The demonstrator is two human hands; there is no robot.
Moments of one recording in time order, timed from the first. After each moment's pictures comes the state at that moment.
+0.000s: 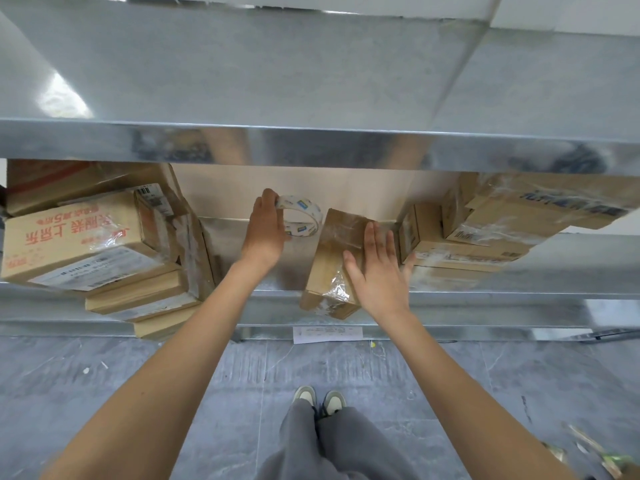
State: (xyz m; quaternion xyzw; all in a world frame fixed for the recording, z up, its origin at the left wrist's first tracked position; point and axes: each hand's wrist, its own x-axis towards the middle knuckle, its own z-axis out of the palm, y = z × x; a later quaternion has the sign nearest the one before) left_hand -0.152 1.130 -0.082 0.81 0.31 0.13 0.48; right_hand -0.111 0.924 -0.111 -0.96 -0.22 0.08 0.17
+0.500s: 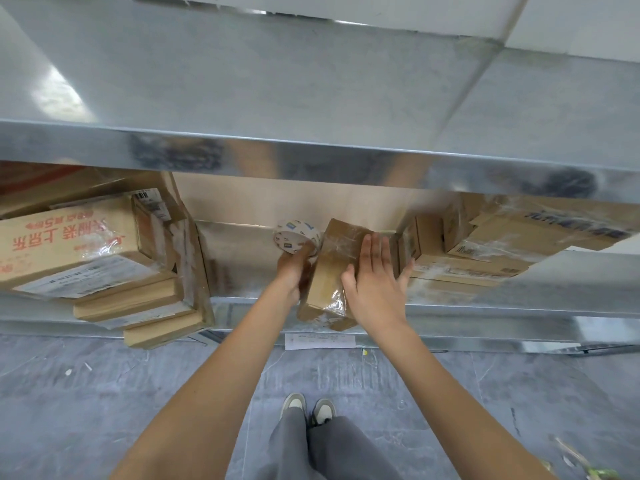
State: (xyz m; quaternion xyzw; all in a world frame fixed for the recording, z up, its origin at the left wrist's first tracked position) left_hand -0.139 1.082 -0.142 0.43 0.48 0.03 0.77; right_hand -0.116 0.934 -0.104 -0.96 -0.23 0.07 0.13
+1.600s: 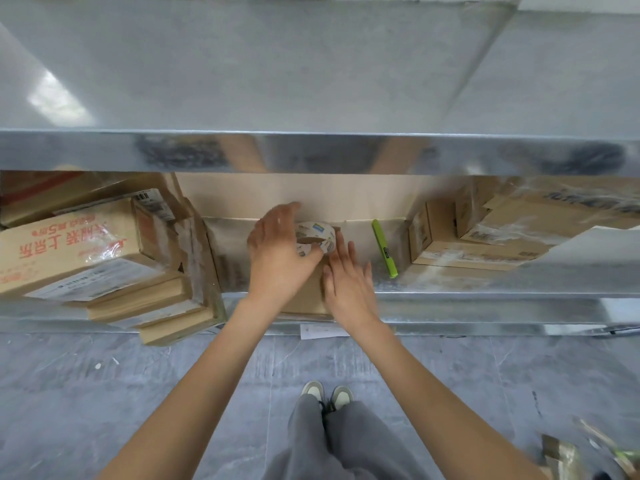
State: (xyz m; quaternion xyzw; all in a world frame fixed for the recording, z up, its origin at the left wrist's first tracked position) left_hand -0.186 1.093 -0.075 0.91 0.26 0.18 0.26; right_hand -0.139 0.969 -0.142 -0.91 -0.30 0.14 0.23
